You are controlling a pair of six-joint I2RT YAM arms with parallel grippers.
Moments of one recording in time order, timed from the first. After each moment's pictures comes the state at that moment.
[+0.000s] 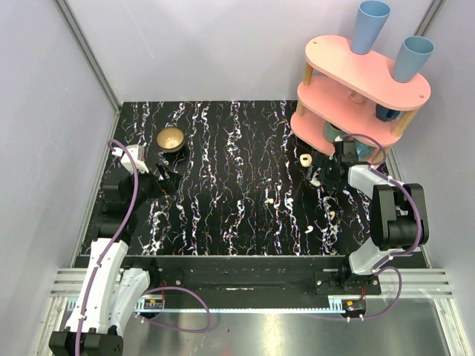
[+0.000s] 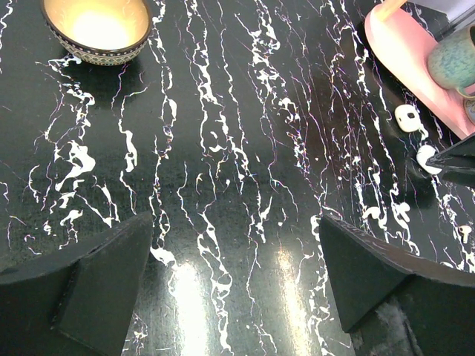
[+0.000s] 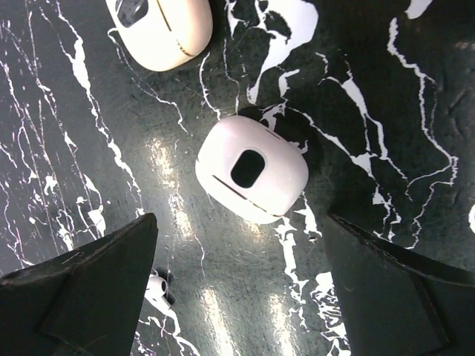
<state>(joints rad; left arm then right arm) -0.04 0.66 0.67 -0.37 0.27 -0.32 0.03 1.62 0.88 -0.24 -0.18 0.40</state>
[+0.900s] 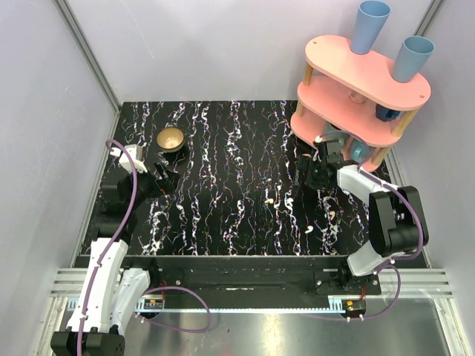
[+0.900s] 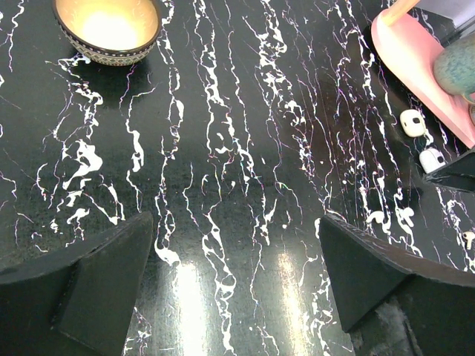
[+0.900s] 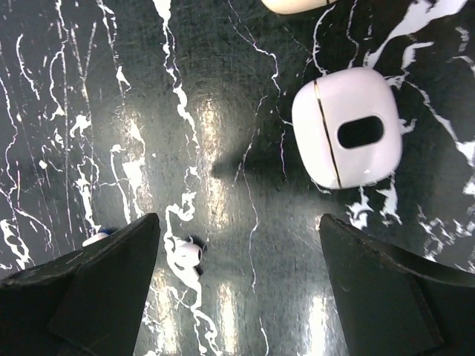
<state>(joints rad) -0.02 0.67 0.67 -0.37 0.27 -0.32 0.19 1.60 0.90 -0.29 -0.15 0.34</state>
